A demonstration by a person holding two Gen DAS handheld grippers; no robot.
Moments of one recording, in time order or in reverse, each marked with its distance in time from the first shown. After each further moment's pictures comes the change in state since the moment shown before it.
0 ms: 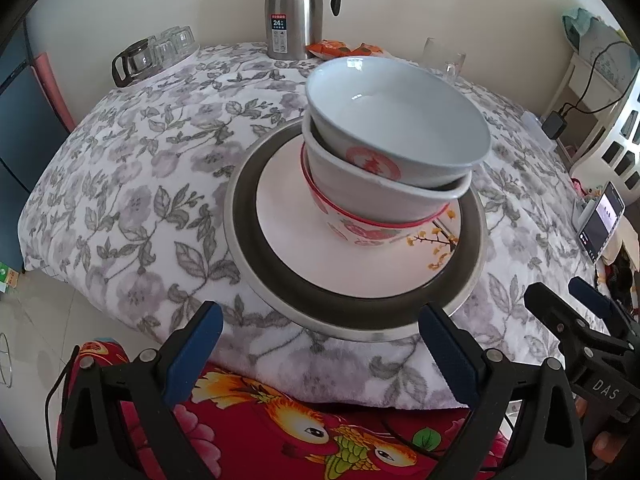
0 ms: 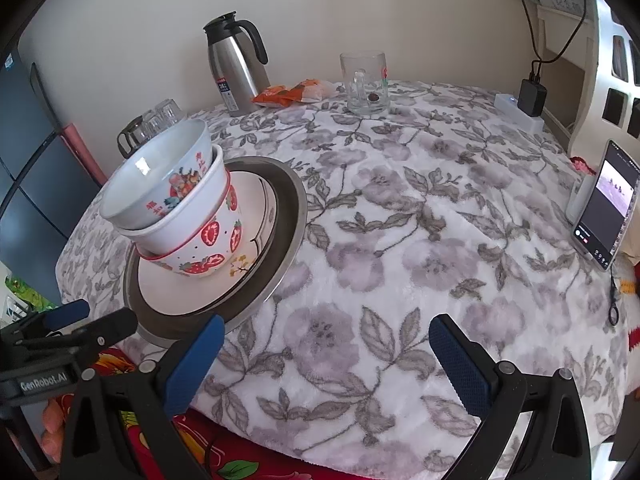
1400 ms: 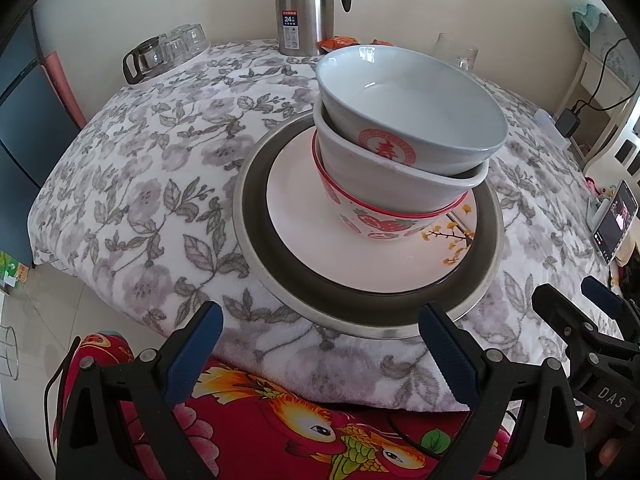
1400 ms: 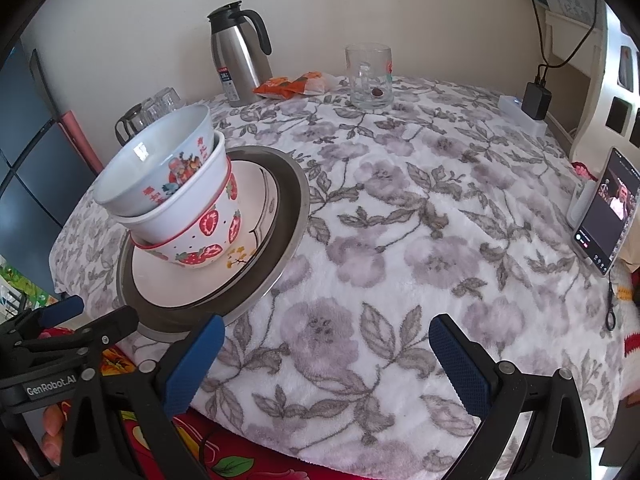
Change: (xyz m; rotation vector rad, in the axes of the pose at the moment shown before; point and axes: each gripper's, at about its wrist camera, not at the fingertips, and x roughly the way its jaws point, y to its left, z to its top) left arm 0.005 0.000 -0.003 -0.021 0.003 0.049; right arm 0.006 0.005 -0.002 -0.032 0.020 -0.016
